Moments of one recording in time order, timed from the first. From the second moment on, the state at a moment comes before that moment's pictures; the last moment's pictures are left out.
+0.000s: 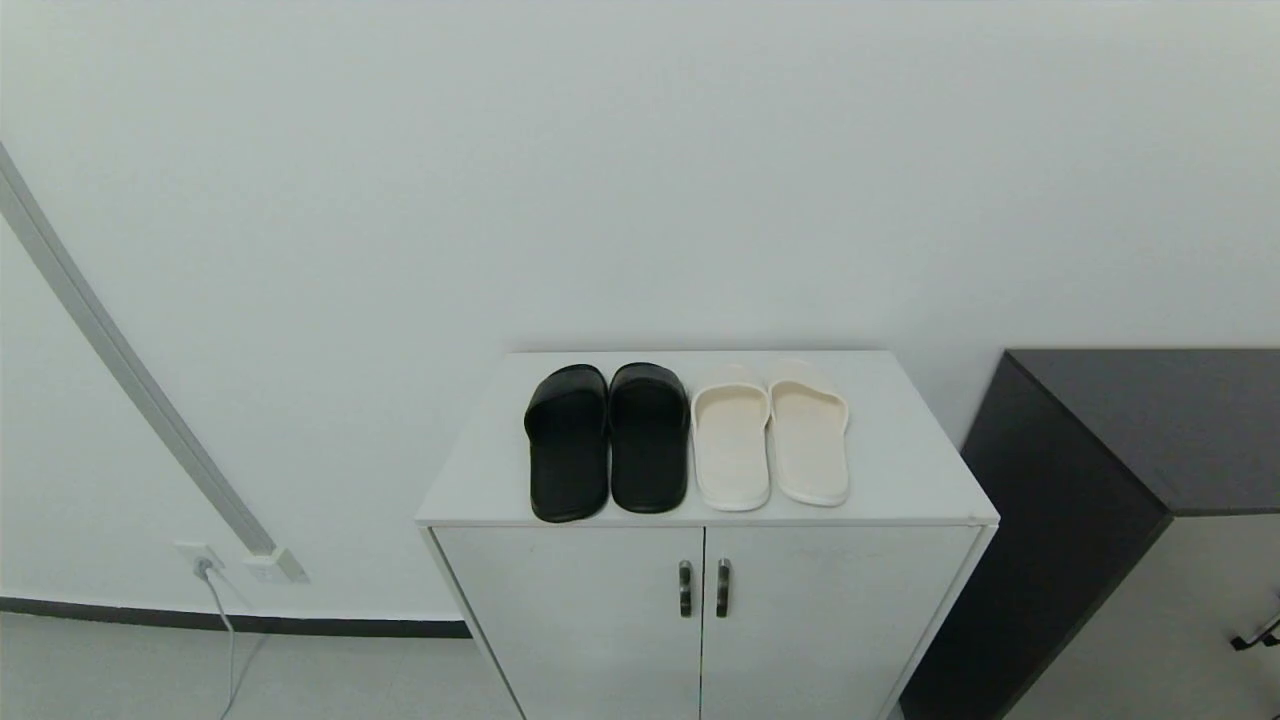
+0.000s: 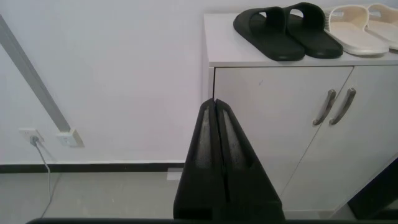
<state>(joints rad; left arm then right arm) 0.00 0.00 0.00 0.00 0.02 0.01 0.00 0.00 0.00 0.00 0.02 -0.02</state>
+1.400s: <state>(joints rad) 0.00 0.00 0.00 0.00 0.02 0.01 0.16 0.75 -0.25 -0.36 0.08 0.10</state>
